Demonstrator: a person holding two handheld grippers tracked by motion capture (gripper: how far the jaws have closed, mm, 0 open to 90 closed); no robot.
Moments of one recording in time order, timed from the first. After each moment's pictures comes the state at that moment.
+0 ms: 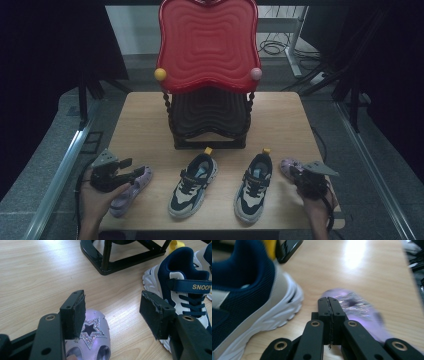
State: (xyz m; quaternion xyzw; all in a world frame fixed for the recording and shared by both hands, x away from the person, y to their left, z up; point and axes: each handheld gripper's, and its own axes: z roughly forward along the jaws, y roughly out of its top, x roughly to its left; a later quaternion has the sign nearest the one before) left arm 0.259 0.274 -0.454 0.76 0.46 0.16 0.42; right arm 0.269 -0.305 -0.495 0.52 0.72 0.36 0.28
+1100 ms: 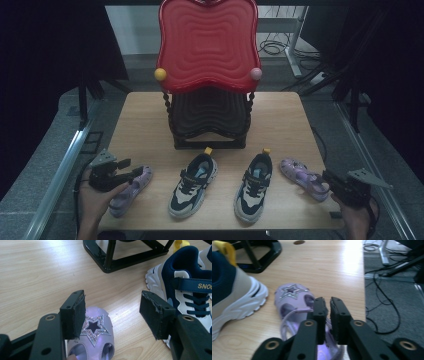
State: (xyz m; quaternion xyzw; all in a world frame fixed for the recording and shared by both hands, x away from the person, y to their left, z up) left arm 0.262 0.279 -0.459 0.76 0.47 0.15 0.42; right arm 0.242 -0.404 -0.485 0.54 0.68 0.41 0.27
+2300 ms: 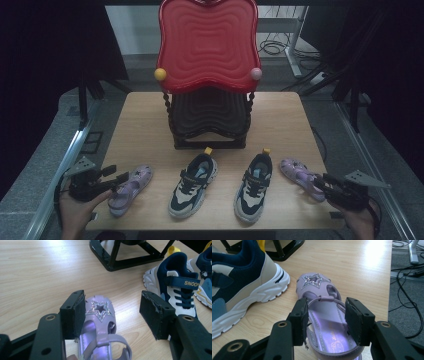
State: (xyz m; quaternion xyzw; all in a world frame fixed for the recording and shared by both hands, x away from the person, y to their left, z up) left arm 0.230 0.314 -0.450 0.74 0.49 0.15 0.44; right arm 0.237 -0.403 -0.487 0.49 0.73 0.43 0.22
